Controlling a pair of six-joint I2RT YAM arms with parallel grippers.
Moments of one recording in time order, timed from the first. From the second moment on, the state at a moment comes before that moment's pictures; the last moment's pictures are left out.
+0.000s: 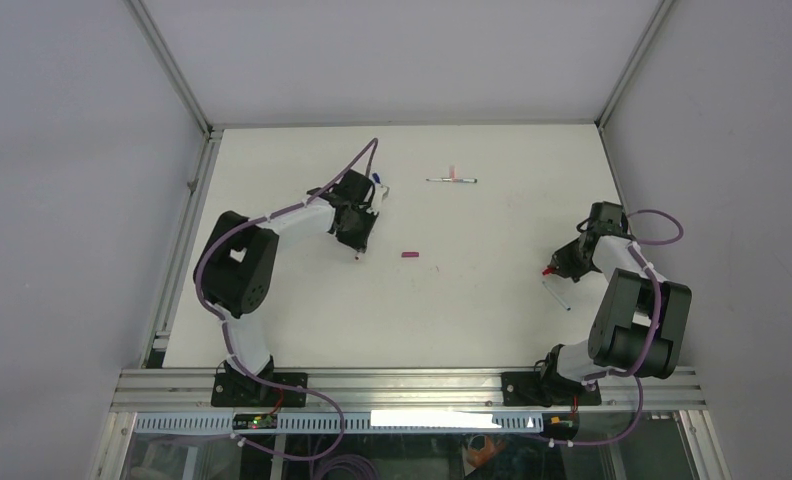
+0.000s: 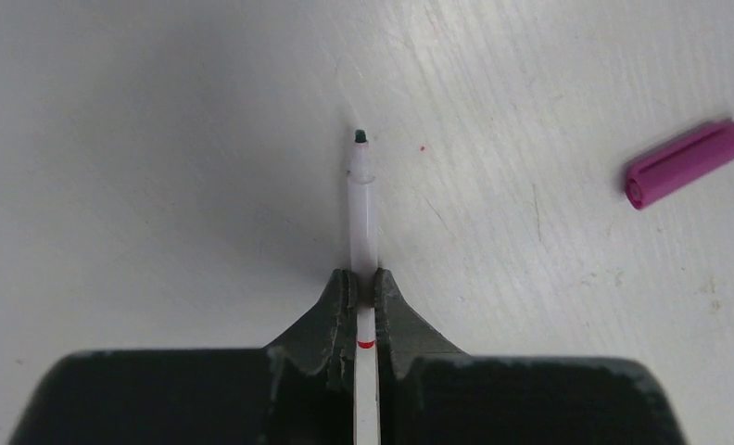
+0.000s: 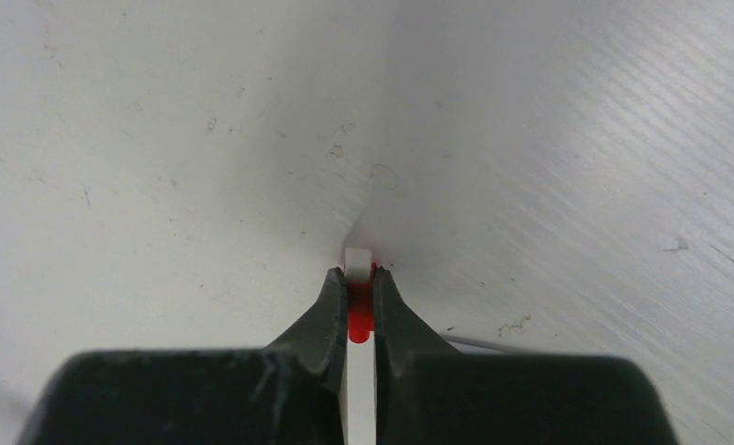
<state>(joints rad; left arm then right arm) -0.53 1.91 1.28 -0.55 -0.03 -0.06 -0.29 1.42 0.74 -0.51 -0.04 0.73</state>
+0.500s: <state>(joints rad) -0.52 1.53 1.07 -0.31 0.20 -0.16 -0.28 1.31 0.71 -0.41 -0.12 0.72</state>
